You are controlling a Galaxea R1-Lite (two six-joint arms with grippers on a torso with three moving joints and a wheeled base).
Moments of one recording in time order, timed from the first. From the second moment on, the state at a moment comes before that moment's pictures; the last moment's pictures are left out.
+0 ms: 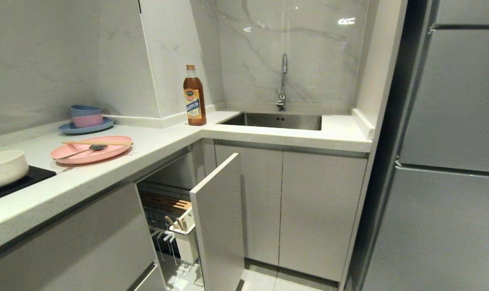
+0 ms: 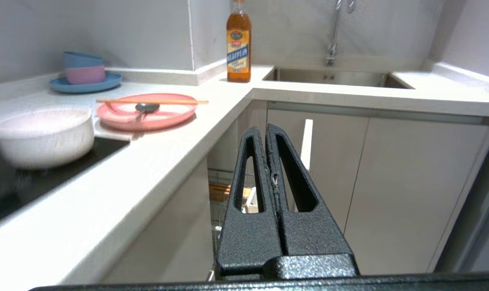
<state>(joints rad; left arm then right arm) -0.01 0.51 -0.69 0.10 0.00 0.02 0.00 0.00 0.00 0.00 0.00 0.00</state>
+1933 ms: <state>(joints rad) -0.17 2.22 -1.68 0.41 -0.10 -0.12 0.00 0.00 0.00 0.00 0.00 0.00</state>
